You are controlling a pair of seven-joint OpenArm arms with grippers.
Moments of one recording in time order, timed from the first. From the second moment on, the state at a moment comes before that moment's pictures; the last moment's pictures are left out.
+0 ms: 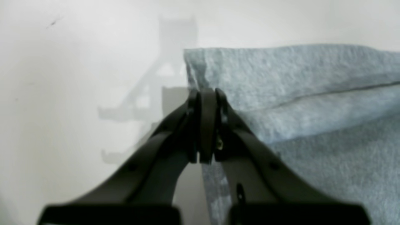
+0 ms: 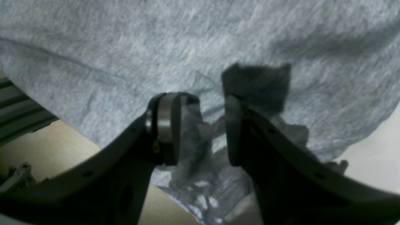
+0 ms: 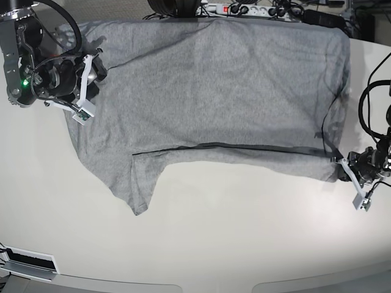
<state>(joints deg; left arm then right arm) -22.3 -40.5 17.0 54.5 -33.1 -24.8 36.6 -11.9 24.9 -0.9 91.4 29.4 35.5 -66.3</state>
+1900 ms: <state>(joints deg) -10.6 -38.2 16.9 54.7 -41.8 -42.8 40.9 -3.0 21.9 -0.9 77.2 23.2 38.4 -53.5</state>
